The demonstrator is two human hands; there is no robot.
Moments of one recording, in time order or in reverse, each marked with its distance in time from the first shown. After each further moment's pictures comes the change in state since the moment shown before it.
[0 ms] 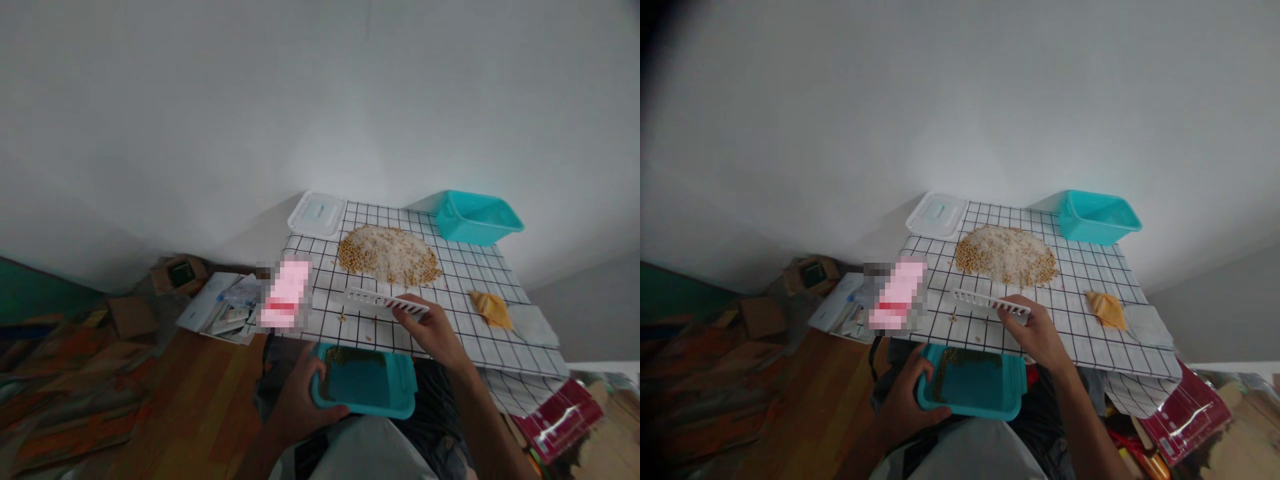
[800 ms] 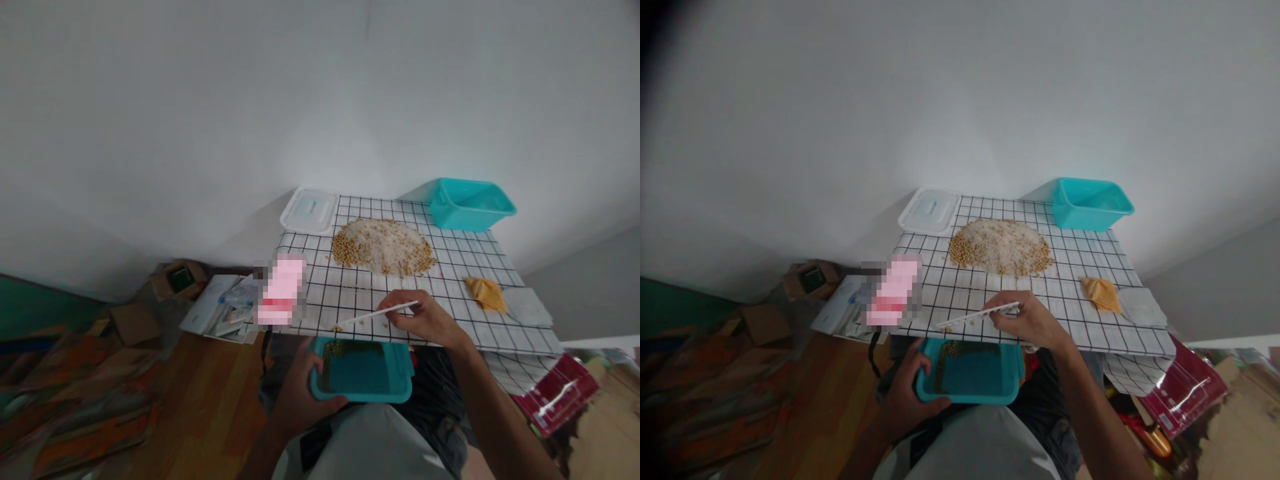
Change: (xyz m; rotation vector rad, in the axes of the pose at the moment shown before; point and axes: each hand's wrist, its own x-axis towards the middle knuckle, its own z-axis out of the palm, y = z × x) left_hand -0.002 0.003 -0.002 0.051 0.050 0.066; right_hand 0.008 -0.004 -0.011 0.039 -0.238 -0.093
